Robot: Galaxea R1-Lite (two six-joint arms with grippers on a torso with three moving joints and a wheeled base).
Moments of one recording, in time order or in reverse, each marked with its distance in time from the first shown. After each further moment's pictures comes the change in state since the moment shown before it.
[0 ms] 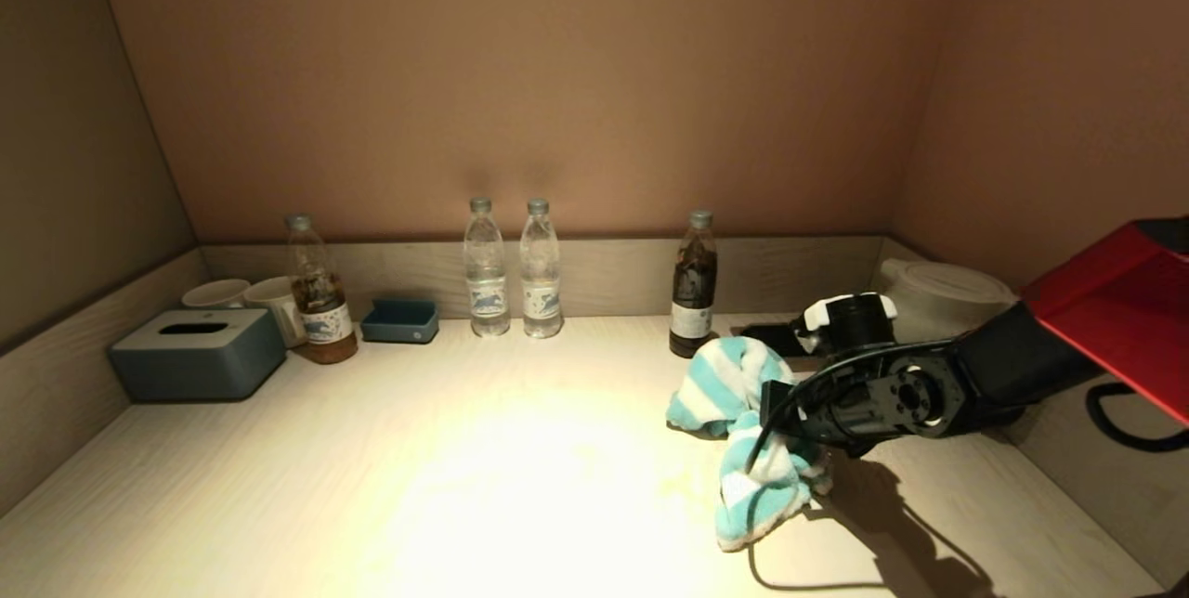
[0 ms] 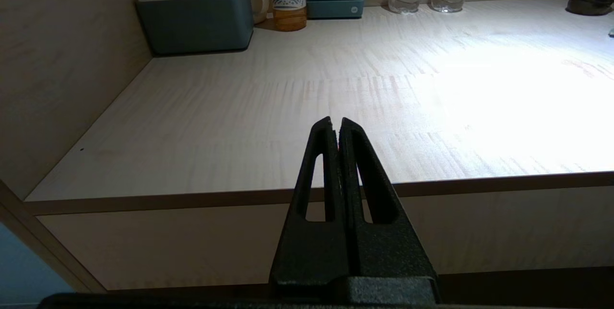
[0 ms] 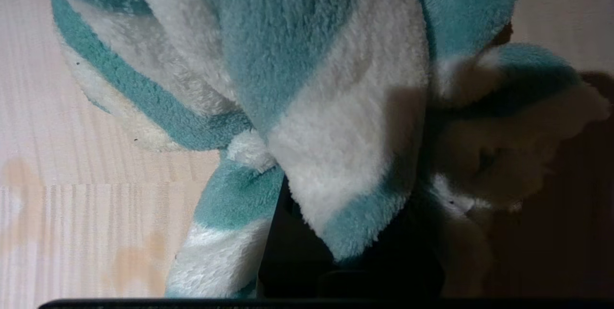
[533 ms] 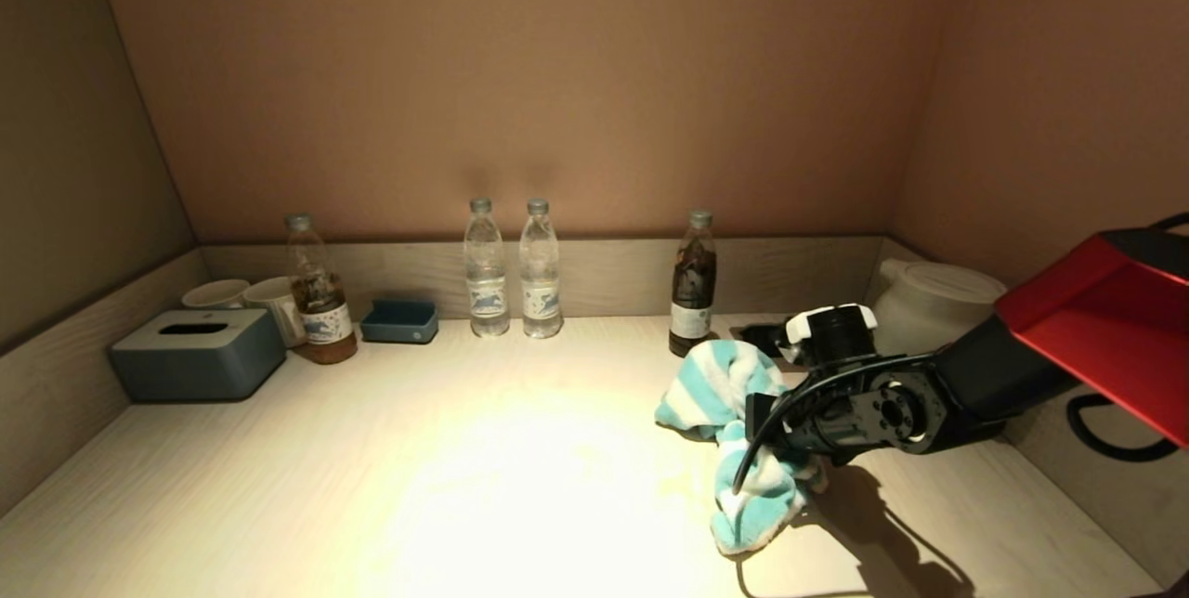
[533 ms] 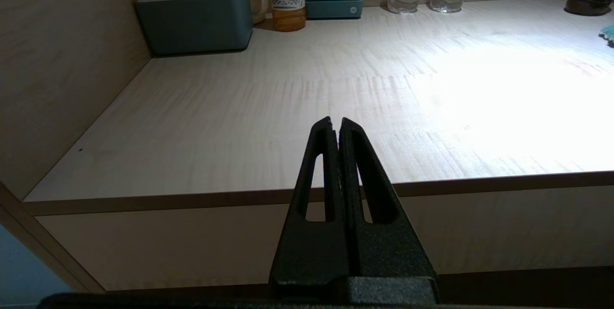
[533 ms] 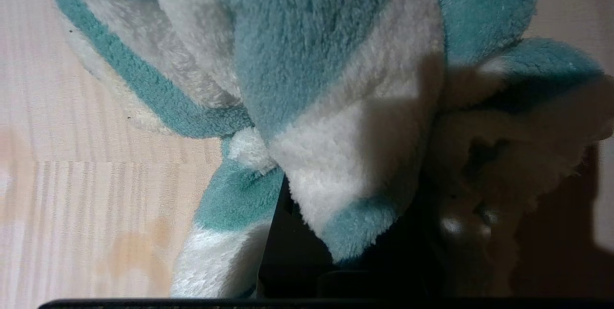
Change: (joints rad) left arm 0.000 0.000 0.000 0.000 0.000 0.000; right arm 0.051 0.020 0.030 -0.035 -0.001 -0.026
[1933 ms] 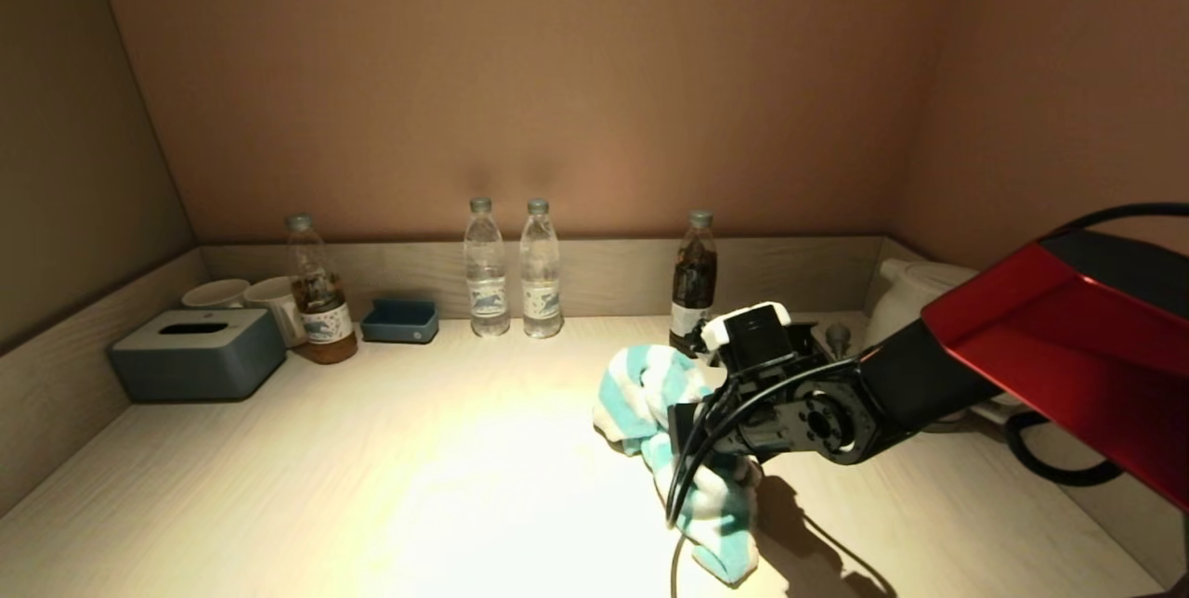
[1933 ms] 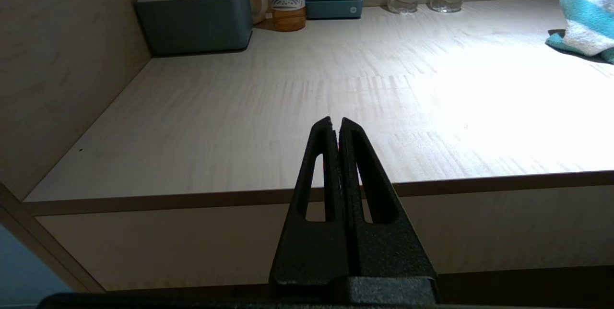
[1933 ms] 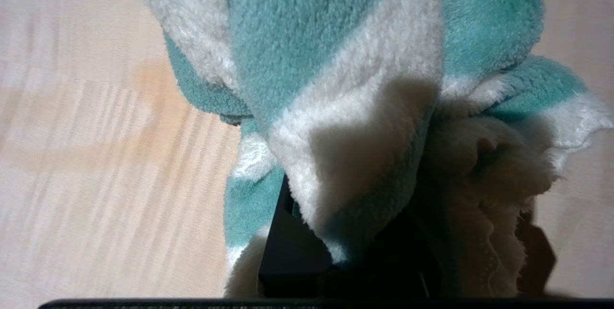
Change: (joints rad) left arm 0.000 0.000 0.000 0.000 0.000 0.000; right arm 0.214 0.010 -0.080 0.009 -0.012 -0.040
